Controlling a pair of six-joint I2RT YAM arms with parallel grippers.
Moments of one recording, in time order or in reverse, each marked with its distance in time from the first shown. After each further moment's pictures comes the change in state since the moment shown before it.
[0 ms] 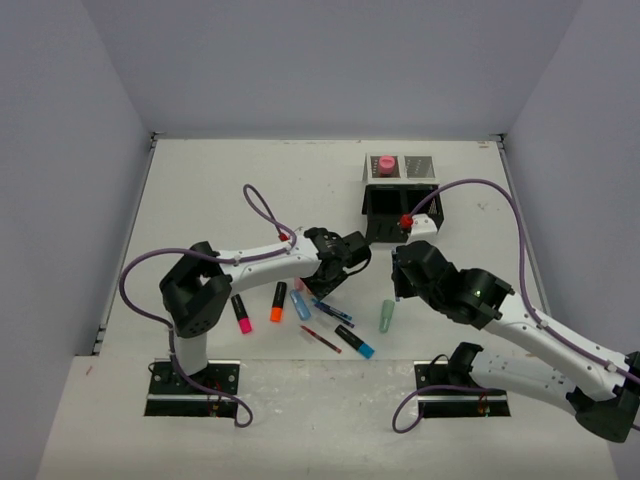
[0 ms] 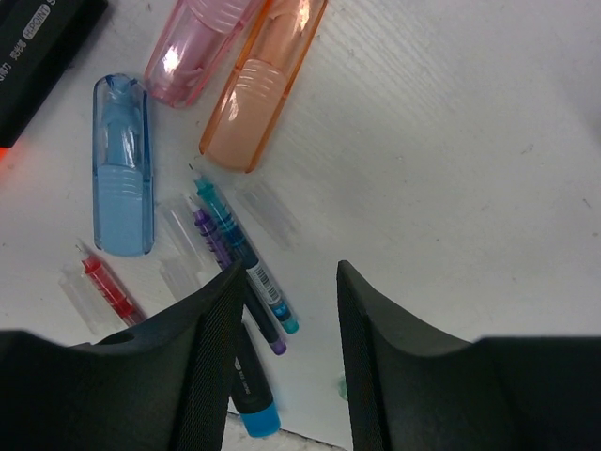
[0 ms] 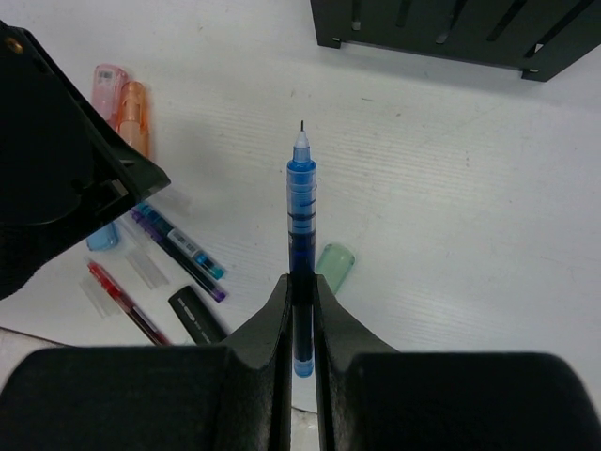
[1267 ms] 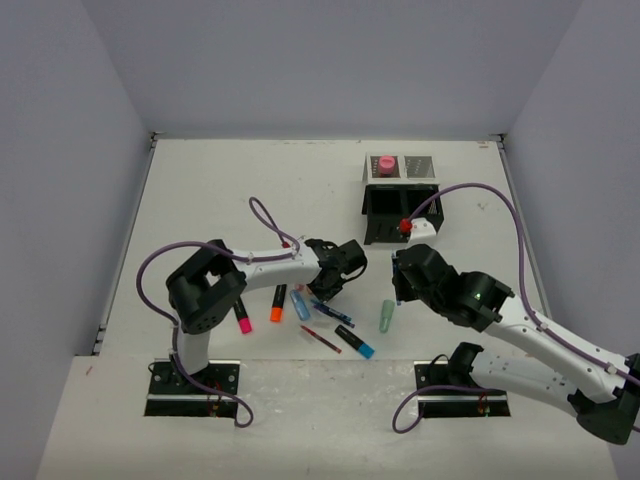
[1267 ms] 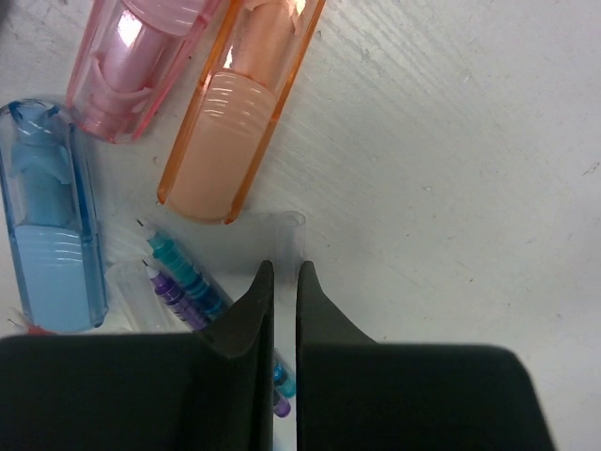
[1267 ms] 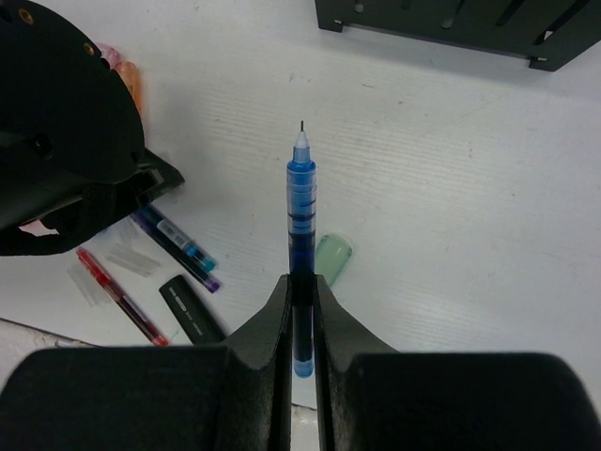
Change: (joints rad) left arm 0.016 0.050 -0.139 0.232 0.040 0.045; right arm 0.000 -0.023 -0.037 0.004 -0.020 -0.016
